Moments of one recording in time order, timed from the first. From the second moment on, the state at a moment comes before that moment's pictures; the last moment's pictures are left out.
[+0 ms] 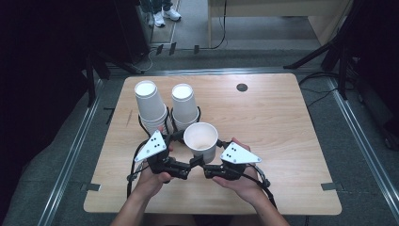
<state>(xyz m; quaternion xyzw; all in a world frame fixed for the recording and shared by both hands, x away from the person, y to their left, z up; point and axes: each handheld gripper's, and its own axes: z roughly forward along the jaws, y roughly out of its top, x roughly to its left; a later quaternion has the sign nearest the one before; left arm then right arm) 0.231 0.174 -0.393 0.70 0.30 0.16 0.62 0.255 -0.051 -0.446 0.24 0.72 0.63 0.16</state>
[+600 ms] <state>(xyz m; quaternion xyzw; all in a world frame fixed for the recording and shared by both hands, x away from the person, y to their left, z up) 0.232 0.168 -0.397 0.70 0.32 0.15 0.62 0.251 -0.050 -0.449 0.21 0.73 0.63 0.16</state>
